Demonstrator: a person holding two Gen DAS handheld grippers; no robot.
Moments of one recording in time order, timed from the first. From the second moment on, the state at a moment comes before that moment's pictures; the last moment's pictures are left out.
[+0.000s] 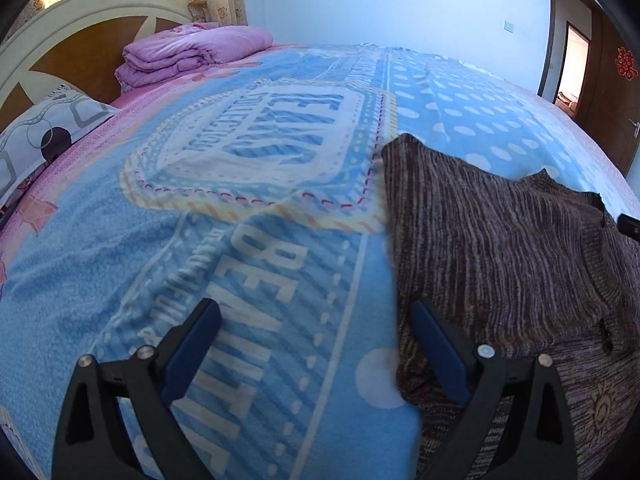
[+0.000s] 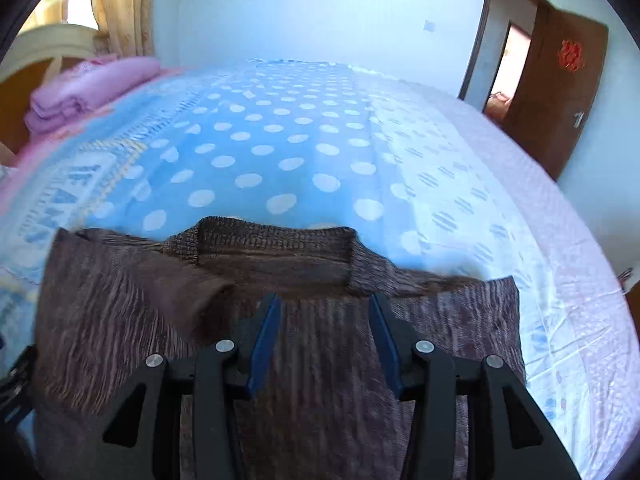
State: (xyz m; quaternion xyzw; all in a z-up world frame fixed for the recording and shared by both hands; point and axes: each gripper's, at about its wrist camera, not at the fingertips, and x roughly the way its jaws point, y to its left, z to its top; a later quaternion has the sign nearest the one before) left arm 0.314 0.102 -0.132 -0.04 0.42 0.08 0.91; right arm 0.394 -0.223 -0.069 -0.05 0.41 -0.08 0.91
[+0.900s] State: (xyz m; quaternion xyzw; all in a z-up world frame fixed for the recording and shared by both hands) left arm 0.312 0.104 -0.131 -0.05 0.41 0.06 0.91; right arm 0.303 -0.207 -0.090 0.00 0.42 0.08 0.90
